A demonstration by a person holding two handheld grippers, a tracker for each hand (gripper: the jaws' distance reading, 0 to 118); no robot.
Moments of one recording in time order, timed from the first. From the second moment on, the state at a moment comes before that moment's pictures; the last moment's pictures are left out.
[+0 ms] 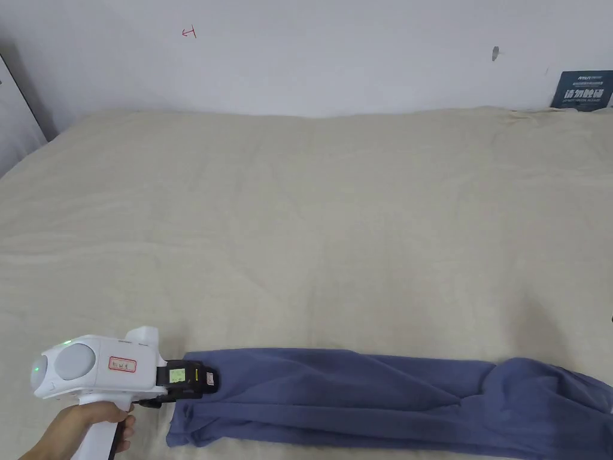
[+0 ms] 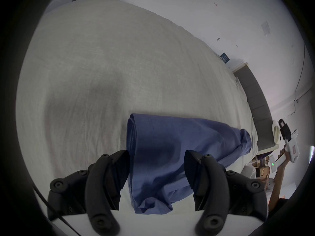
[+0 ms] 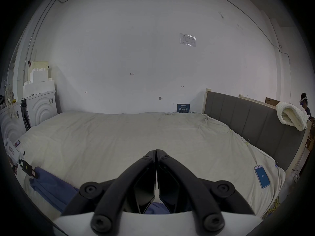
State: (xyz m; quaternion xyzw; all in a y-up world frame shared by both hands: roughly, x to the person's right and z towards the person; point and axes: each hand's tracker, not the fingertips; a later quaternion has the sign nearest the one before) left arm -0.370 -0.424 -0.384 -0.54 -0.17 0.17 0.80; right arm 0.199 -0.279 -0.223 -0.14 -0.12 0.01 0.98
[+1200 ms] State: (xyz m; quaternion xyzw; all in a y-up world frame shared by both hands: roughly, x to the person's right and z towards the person) left arm -0.412 -0.324 -0.361 -0.53 -0.09 0.10 0.84; right arm 0.206 -0.273 -0.219 -0.12 -0.10 -0.01 0.99
